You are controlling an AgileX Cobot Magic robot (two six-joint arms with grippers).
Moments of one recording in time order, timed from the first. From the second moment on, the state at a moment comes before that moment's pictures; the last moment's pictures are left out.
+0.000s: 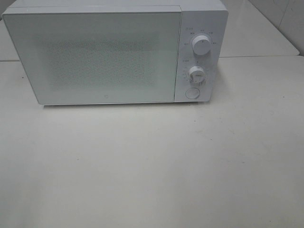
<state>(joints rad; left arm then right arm) -0.07 0.00 -0.50 -0.06 1.04 0.02 0.63 0.59 -0.75 0.10 1.09 -0.04</state>
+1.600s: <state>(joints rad) -0.07 0.00 -0.50 -0.06 1.04 0.02 0.04 0.00 -0.51 -0.10 1.04 0.11</state>
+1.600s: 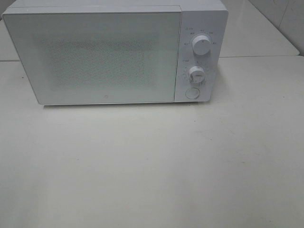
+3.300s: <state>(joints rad) -0.07 0.00 -0.50 -0.06 1.04 0.02 0.04 0.68 -0.46 -0.07 0.16 0.11</state>
